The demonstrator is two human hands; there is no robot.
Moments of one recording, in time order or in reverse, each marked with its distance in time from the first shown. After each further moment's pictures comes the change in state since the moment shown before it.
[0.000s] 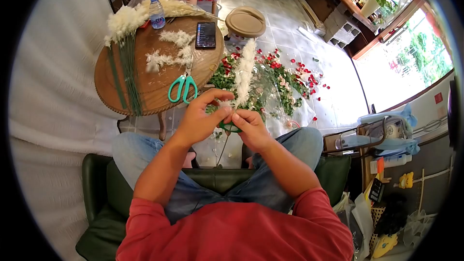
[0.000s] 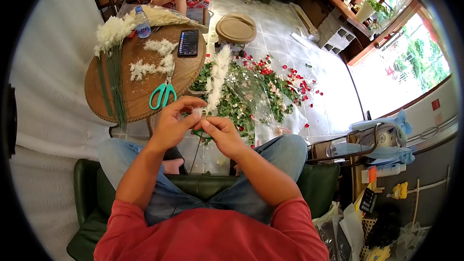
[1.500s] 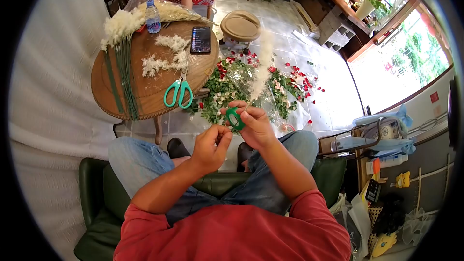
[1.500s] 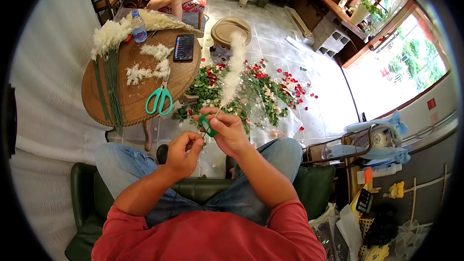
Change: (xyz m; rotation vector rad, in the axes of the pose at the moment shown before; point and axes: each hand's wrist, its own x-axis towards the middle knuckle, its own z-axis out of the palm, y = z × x) left_hand -0.058 -0.003 0.048 0.131 0.116 -0.014; right_hand 0.003 -0.010 -0.013 0.395 0.017 -0.191
